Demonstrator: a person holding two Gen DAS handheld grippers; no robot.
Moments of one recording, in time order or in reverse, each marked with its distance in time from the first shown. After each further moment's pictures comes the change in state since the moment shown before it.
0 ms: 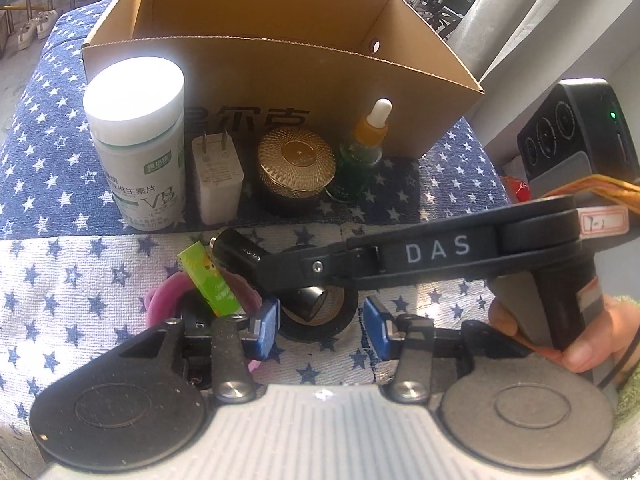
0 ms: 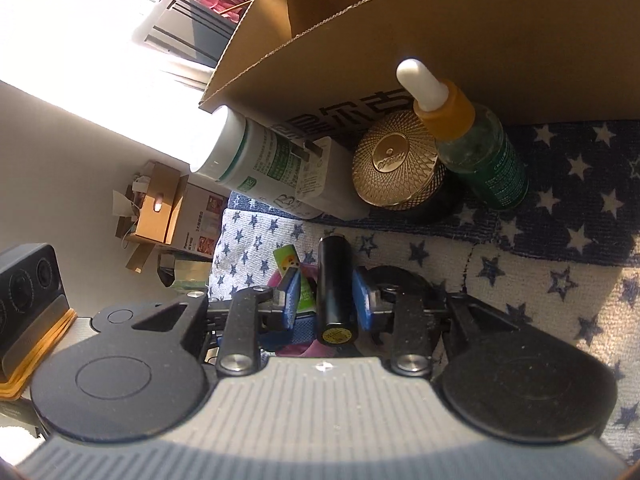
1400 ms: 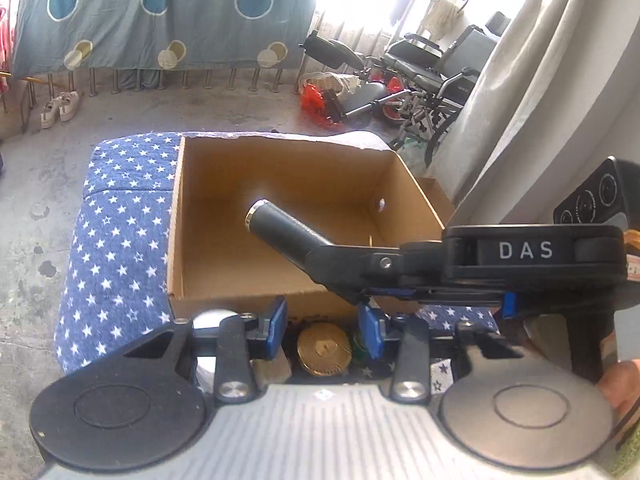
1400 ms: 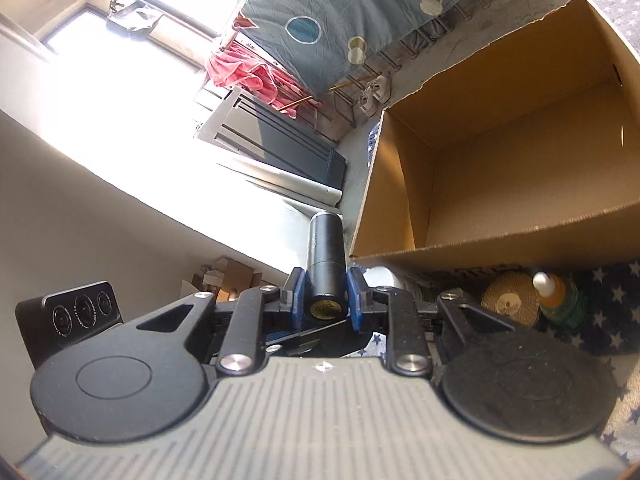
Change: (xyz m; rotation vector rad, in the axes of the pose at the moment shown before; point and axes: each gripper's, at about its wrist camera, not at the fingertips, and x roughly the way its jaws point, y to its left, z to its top) left arm -0.103 0.005 0.105 0.016 -0.255 0.057; right arm -0.080 0.091 0.074 0.038 -0.293 0.166
